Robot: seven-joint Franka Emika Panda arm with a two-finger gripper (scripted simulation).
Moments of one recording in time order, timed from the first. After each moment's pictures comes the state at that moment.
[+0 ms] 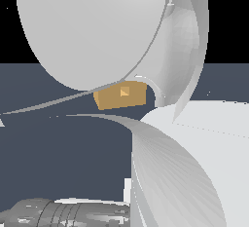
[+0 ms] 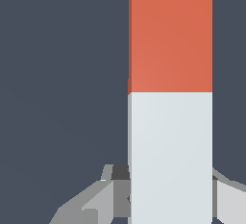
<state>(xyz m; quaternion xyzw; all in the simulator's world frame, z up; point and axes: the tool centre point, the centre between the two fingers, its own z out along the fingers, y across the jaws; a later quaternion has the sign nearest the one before) 0.045 -0.274 0.019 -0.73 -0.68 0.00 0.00</state>
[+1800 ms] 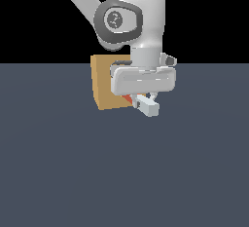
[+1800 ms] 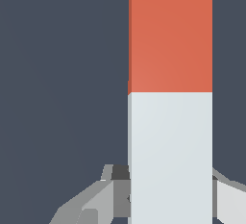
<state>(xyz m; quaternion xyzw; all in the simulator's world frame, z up) 0.059 0.072 0.071 -0.57 -0.82 0.00 0.00</state>
